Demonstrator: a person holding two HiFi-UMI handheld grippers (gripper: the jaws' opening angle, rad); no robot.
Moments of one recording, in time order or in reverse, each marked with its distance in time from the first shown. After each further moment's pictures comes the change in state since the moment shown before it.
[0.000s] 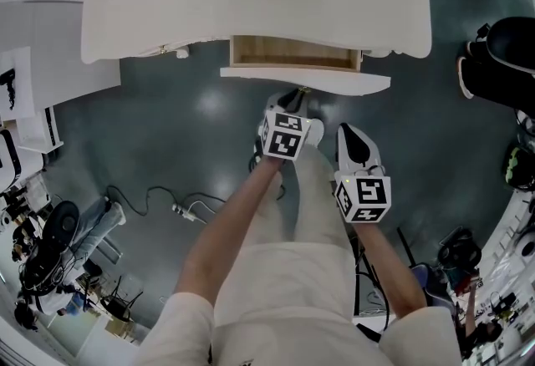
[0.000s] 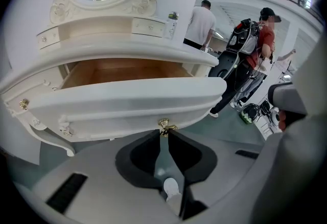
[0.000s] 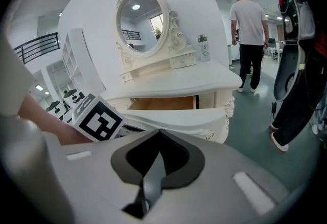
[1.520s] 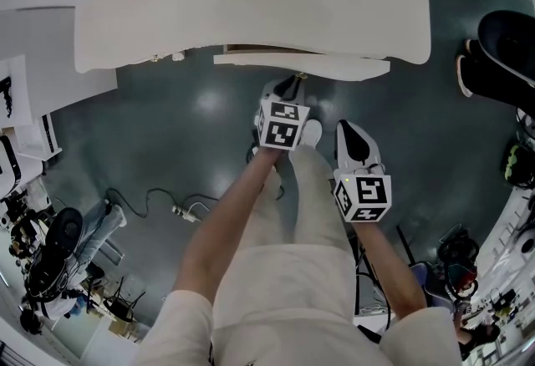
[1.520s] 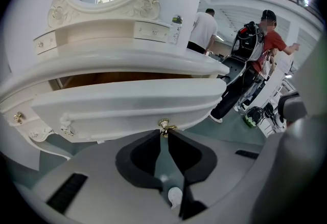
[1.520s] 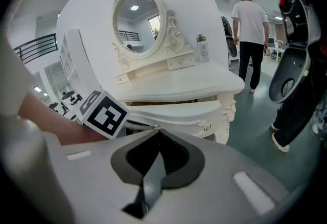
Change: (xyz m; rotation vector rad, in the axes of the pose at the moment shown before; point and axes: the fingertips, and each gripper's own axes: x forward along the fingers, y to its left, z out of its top) left arm 0.021 0.026 0.046 0.004 -0.049 0.021; right arm 0.022 -0.010 0.022 0.012 -0.009 -0.008
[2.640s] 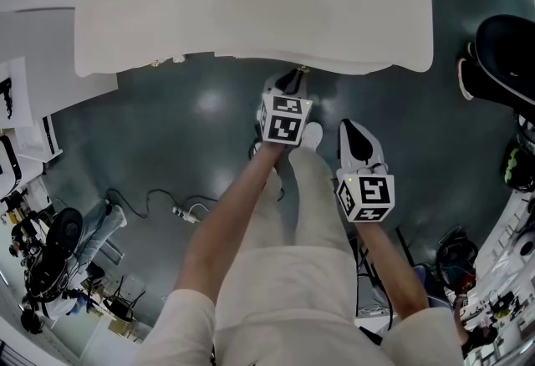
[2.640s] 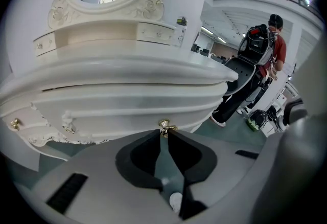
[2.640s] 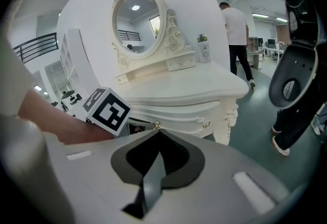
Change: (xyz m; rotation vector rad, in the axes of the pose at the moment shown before) left arm 0.013 0.012 0.027 -0.017 -0.027 0.021; right arm 0.012 -0.008 0.013 -0.012 -0.002 0.003
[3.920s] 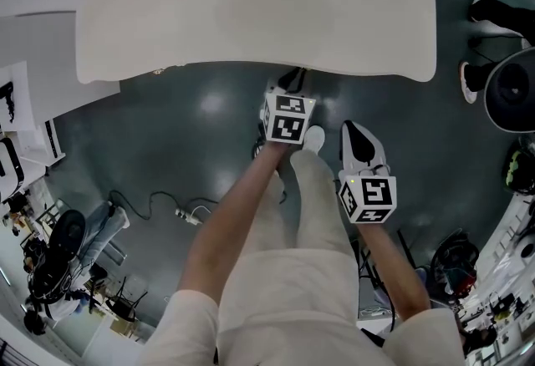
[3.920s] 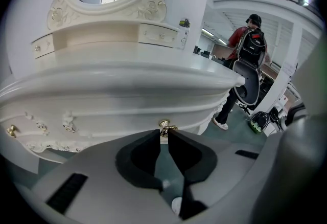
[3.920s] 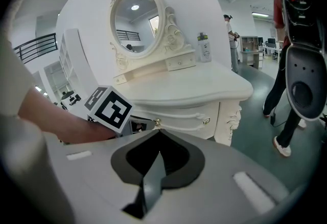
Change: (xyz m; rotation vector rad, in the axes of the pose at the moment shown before) left arm 0.014 0.009 0.018 -0.006 -0.012 0.010; right arm 0.015 -0.006 0.010 0.005 0.002 0.001
